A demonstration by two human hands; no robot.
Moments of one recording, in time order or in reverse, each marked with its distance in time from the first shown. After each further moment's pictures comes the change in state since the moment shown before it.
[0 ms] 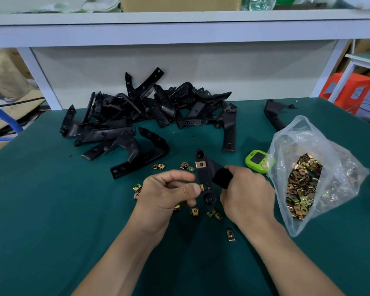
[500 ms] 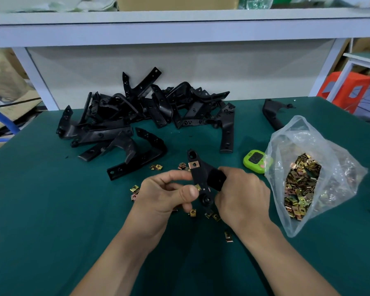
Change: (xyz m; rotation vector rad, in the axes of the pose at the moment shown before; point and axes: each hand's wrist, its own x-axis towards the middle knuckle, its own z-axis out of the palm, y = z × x) left_hand -0.005 0.004 0.002 0.022 -0.010 -0.035; right_hand -0.002 -0.004 -0.002 -0.050 -0.005 -0.045
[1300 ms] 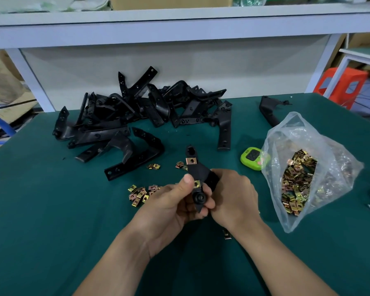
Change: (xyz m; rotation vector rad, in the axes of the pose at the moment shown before) left_hand 0.000 -0.008 0.012 -0.178 -0.295 -0.209; right_hand -0.003 -0.007 0.008 0.240 -0.126 0.098
